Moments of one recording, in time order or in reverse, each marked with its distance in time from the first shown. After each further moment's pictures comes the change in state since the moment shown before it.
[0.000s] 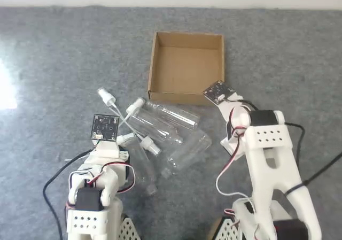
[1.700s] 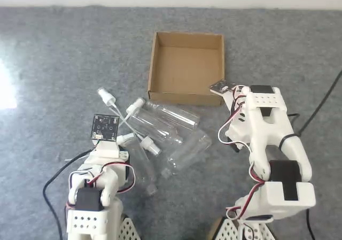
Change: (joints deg) left arm 0.0 0.0 0.0 0.0 0.0; right arm 5.5 30.7 -16.0 1.2 4.1
